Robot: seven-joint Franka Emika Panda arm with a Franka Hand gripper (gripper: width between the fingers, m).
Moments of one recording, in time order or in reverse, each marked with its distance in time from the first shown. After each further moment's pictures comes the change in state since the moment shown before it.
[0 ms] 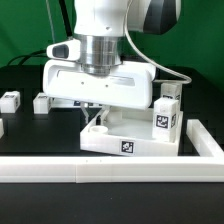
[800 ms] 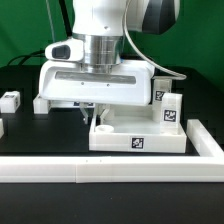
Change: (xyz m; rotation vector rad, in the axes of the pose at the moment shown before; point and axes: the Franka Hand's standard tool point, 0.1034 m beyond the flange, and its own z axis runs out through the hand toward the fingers) arm 0.002 0.003 -0.001 -0.001 0.003 -0.320
